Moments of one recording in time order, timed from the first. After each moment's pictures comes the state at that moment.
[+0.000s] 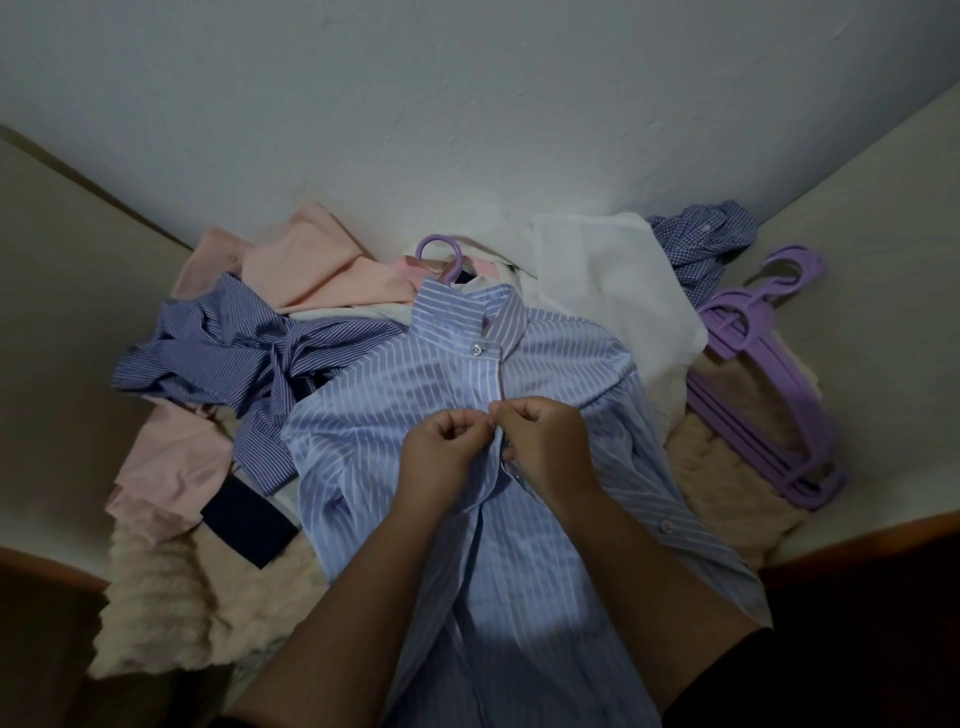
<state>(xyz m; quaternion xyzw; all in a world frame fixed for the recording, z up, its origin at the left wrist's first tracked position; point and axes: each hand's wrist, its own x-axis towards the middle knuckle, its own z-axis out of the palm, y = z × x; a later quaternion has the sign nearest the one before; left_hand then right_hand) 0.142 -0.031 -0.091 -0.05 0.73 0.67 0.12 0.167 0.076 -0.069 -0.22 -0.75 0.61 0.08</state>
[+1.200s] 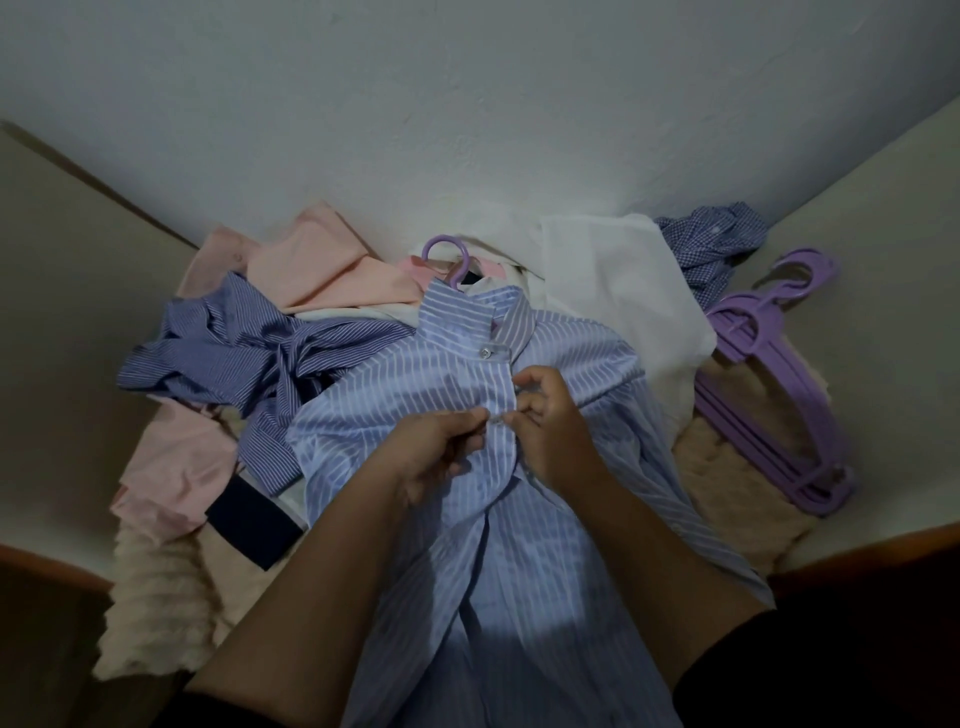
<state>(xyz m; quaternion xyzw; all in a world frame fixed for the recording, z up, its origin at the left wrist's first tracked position) 0.110 -0.048 -0.075 -0.11 0.64 0.68 0.34 0.149 0.090 -0.093 -0.10 -0.76 0.63 0.08</state>
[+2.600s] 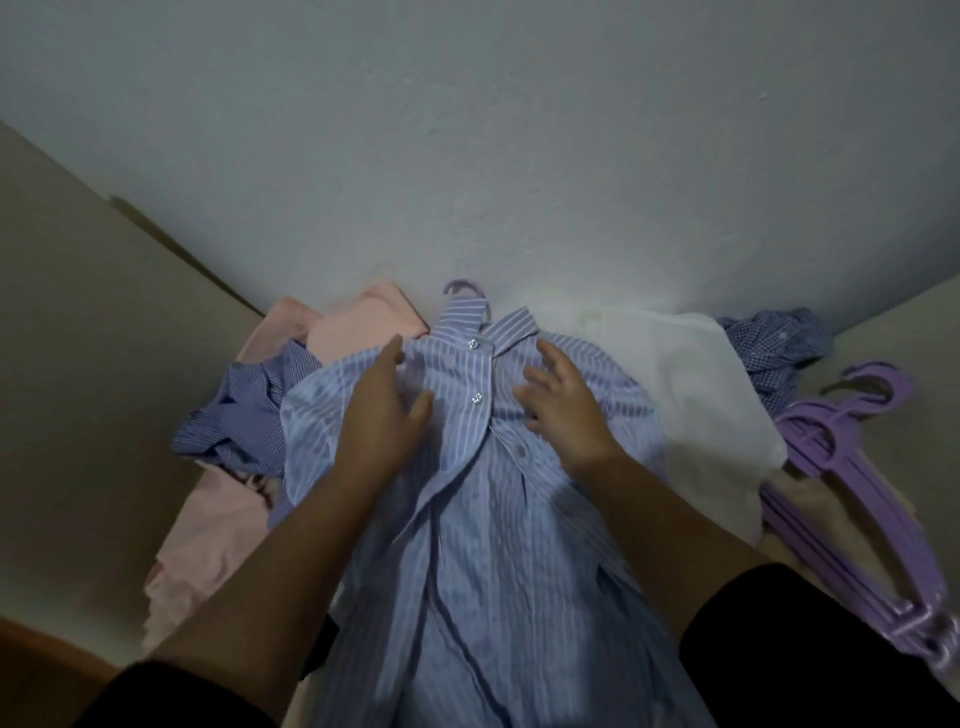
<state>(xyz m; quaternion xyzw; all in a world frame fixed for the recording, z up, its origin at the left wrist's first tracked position) 0.004 -0.120 -0.041 0.09 0.90 0.42 -0.09 0.035 0.070 -0.036 -0.13 -0.68 0.72 0.03</state>
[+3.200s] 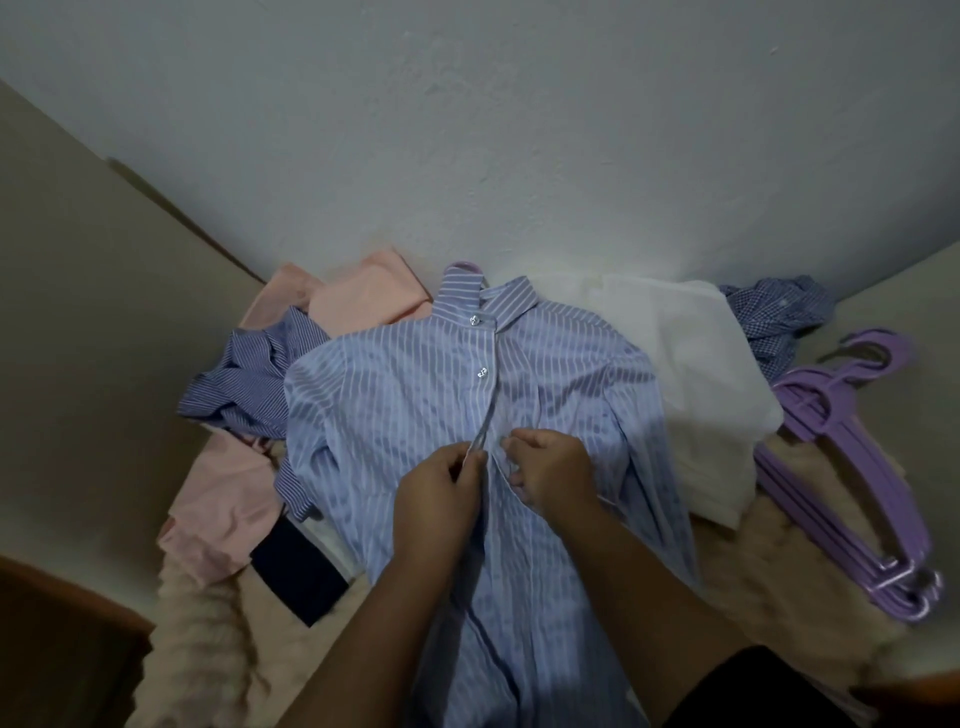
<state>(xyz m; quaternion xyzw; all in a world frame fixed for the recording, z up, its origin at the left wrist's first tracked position) 0.112 -0.084 -0.079 -0.02 0.88 0.48 0.01 0.098 0.037 -0.081 -0.27 -0.69 0.67 -0.01</state>
